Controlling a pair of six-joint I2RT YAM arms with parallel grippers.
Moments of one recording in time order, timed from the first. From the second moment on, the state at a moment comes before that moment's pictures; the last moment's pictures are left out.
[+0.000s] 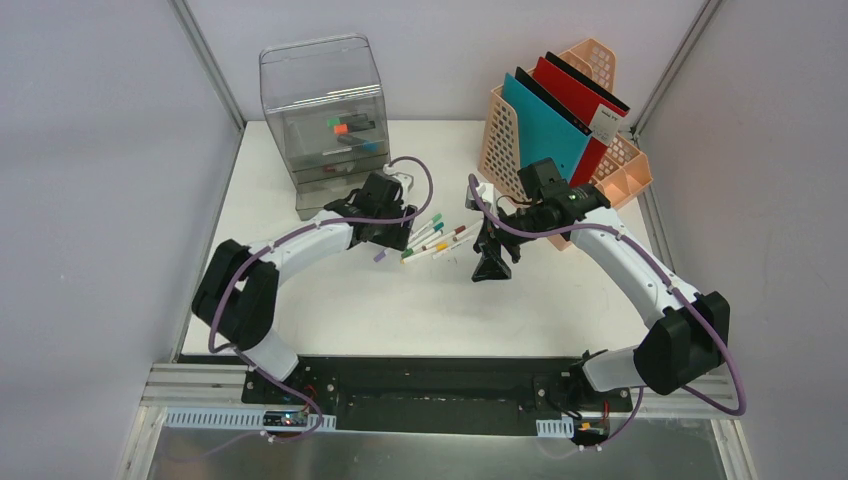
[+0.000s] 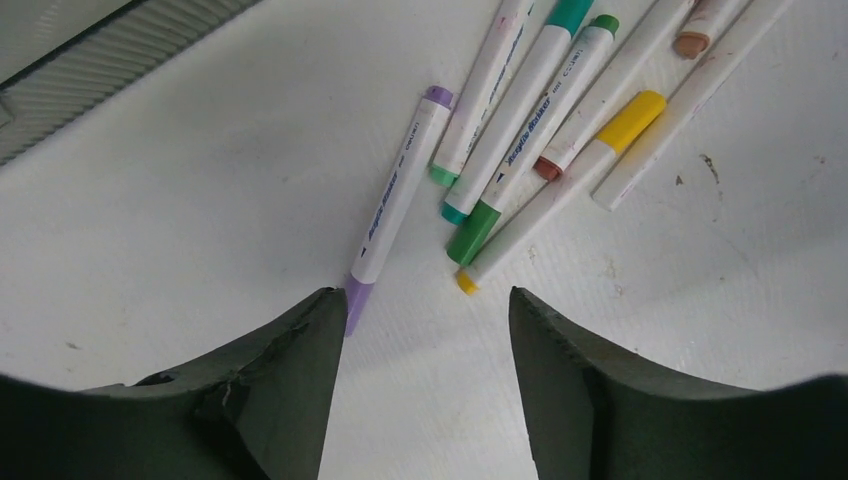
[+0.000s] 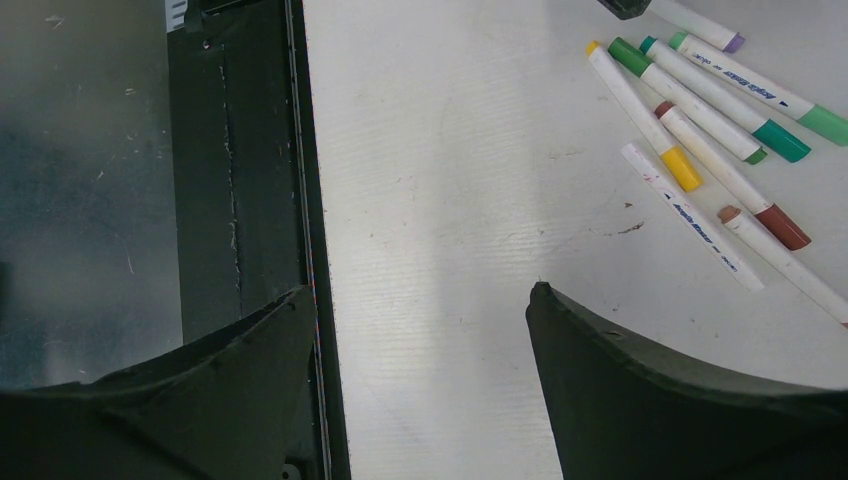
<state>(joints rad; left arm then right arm) -0.57 1.57 1.05 -0.39 -0.04 -0.23 0.47 1.40 1.25 -0.97 -0.87 -0.68</state>
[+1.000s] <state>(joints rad) -0.57 1.85 1.22 -0.50 -0.06 -0.09 0.47 1.40 1.25 -0.97 -0.87 -0.68</state>
